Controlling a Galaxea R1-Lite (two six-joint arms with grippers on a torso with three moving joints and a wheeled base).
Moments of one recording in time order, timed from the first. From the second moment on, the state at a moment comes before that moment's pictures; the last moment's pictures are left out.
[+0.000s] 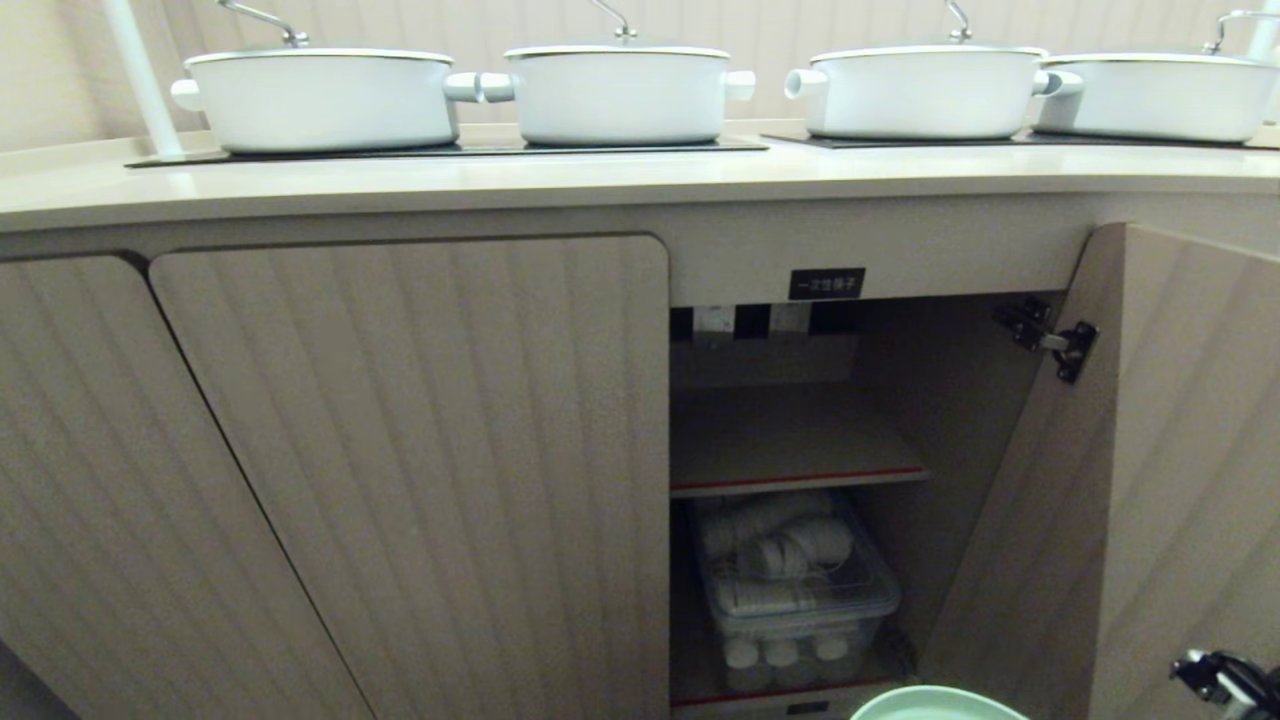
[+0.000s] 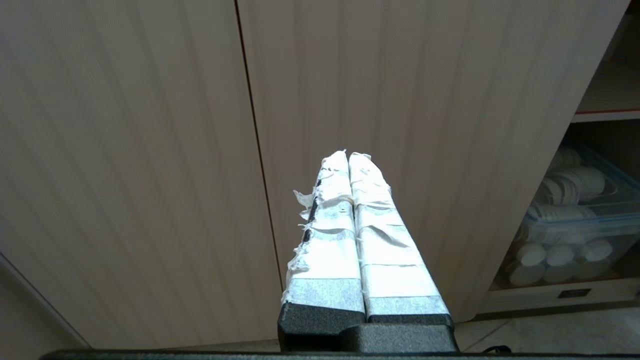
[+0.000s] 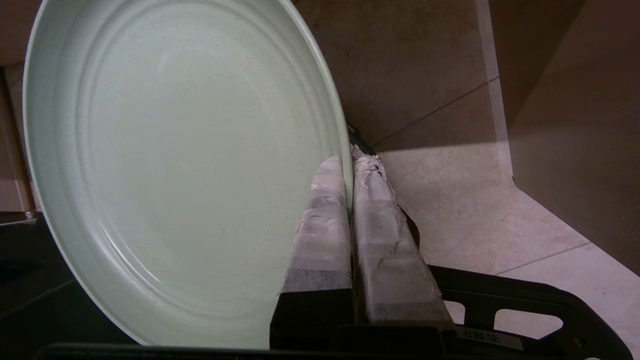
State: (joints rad) left arm 0.00 0.00 0.00 0.00 0.00 0.01; right arm 0.26 1.18 -0.11 -0.09 0.11 0.41
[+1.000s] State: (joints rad) left arm 0.00 0.00 0.00 0.00 0.00 0.01; right arm 0.26 1.18 -0.13 -0.11 0.11 0.42
